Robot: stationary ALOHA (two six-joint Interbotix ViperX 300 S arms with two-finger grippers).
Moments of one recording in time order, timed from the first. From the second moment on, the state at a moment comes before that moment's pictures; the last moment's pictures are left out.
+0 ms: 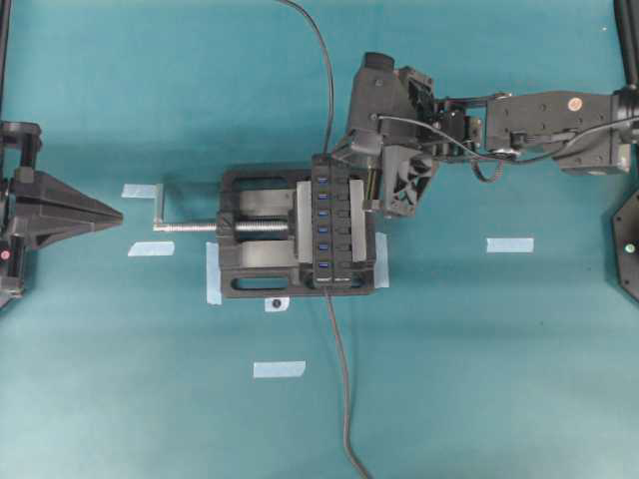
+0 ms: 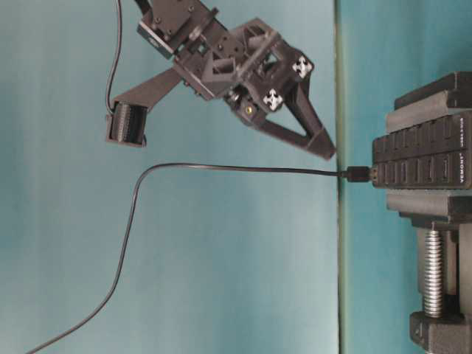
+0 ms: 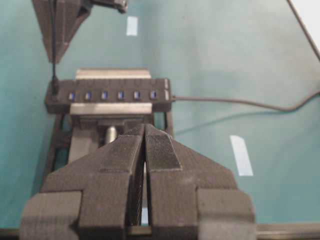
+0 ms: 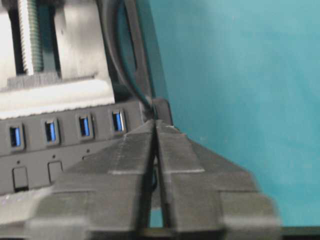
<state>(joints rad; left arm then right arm) -0.02 -1.00 1.17 0.01 0.09 -0.02 -0.21 0.01 0.62 -0.23 0.13 0.14</state>
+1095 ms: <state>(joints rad) -0.02 -1.00 1.17 0.01 0.09 -0.02 -0.22 0.09 0.57 -0.23 0.09 0.14</state>
